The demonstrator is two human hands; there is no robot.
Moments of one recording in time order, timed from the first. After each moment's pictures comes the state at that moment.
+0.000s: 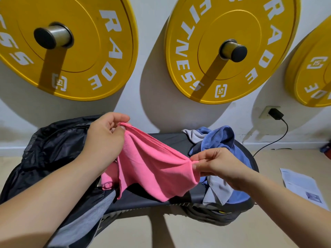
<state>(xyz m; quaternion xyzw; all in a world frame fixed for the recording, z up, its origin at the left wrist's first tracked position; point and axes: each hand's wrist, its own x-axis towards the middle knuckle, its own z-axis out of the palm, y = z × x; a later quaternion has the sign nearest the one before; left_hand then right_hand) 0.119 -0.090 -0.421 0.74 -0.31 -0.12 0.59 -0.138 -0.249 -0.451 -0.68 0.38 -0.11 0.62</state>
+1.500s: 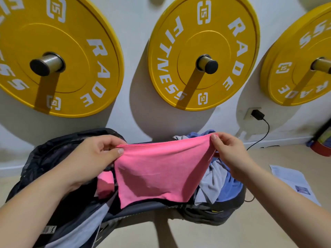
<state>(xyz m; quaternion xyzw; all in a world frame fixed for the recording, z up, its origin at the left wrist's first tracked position) 0.109 -0.051 -0.379 0.74 -0.45 -0.26 0.43 -0.179 -0.276 -0.428 -0.63 0.43 -0.39 0.52</state>
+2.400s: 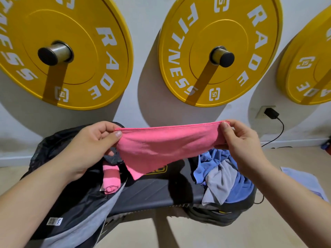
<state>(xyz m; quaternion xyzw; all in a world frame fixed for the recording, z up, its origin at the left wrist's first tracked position) 0.135 -0.058 -0.395 0.69 -0.40 -0.26 0.54 -0.158 -0.260 -0.405 -0.64 0.38 -0.44 0.50</state>
